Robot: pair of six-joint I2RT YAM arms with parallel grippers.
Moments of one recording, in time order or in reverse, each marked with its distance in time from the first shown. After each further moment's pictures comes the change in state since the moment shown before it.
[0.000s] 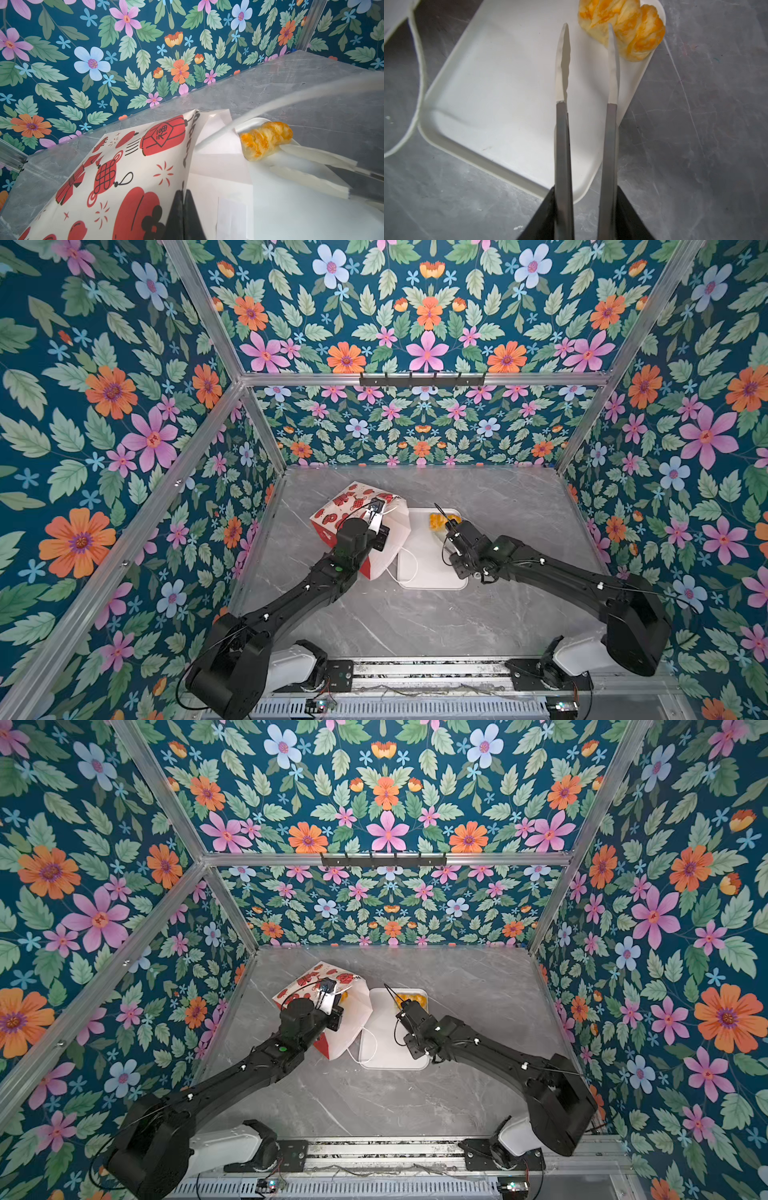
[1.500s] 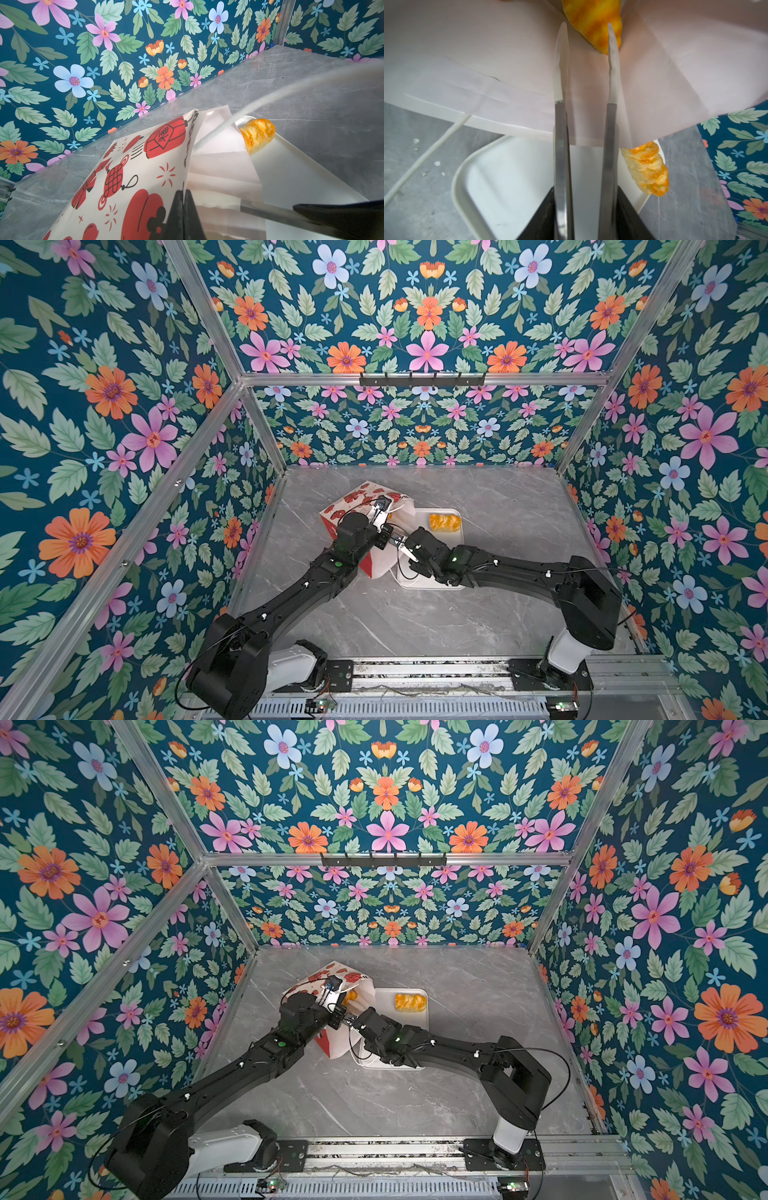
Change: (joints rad) left arm 0.003 -0.002 0.058 -0.063 0.098 0.081; right arm 0.212 0.310 0.160 0.367 0.185 -0.580
